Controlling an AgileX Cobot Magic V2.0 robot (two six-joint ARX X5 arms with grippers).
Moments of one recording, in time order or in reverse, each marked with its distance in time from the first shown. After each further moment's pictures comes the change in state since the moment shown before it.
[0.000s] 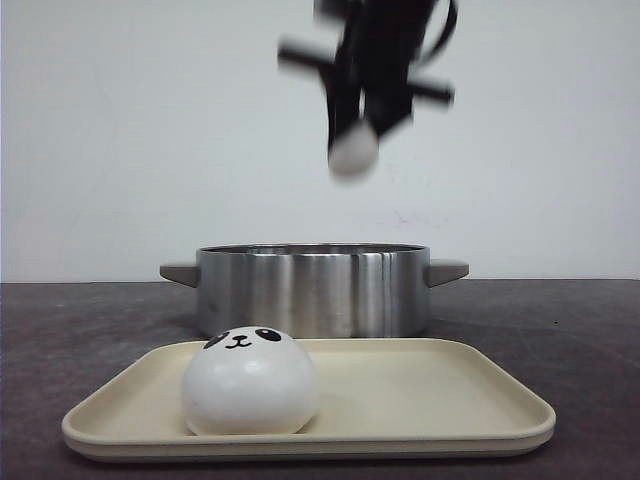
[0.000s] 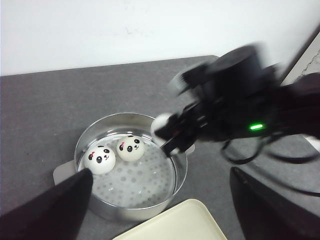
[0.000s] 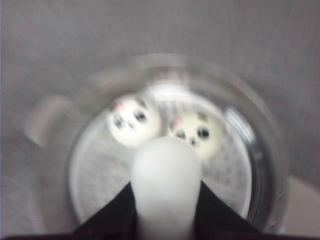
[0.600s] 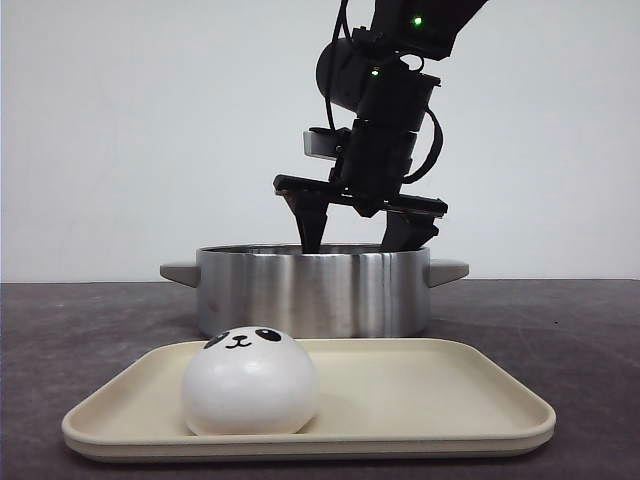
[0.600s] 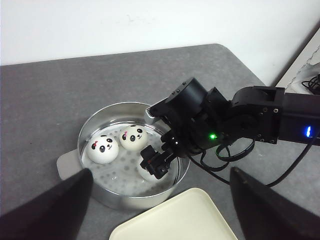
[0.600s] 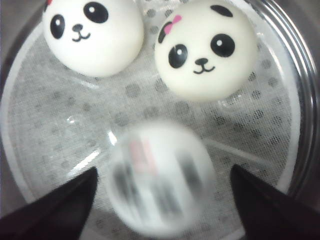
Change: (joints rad) left arm 0.000 0.000 0.000 -0.038 0.000 0.007; right arm -0.026 0.174 -0.002 -0.051 -0.074 0.008
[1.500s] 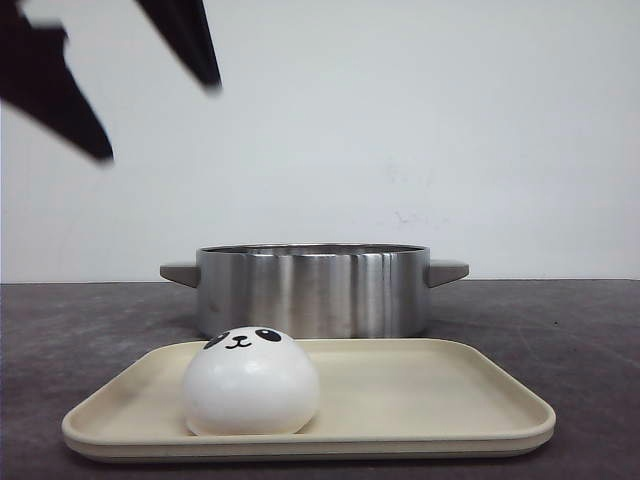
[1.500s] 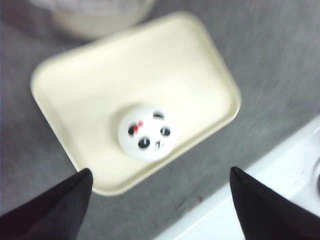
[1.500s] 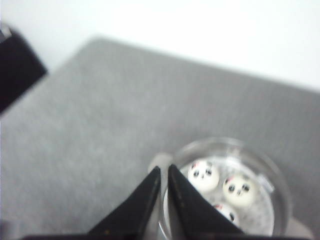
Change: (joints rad) left arm -0.202 0.123 -0.513 0.061 0.139 -0.177; right arm 0.202 -0.611 0.335 -0.205 0.145 -0.027
